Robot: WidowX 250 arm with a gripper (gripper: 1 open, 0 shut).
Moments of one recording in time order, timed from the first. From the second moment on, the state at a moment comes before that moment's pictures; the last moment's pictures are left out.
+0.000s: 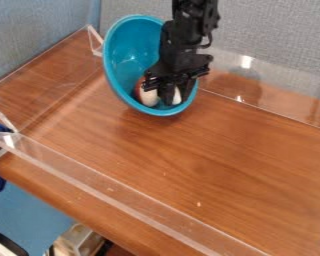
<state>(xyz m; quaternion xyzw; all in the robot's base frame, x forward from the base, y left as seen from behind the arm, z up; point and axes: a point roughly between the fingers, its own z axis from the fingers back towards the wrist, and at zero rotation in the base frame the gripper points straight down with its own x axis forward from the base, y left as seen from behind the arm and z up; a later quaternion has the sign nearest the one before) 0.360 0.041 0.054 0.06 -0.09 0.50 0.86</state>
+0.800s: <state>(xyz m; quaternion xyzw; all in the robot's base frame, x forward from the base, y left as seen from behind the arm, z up) 0.359 0.042 0.057 0.06 -0.08 0.51 0.86</state>
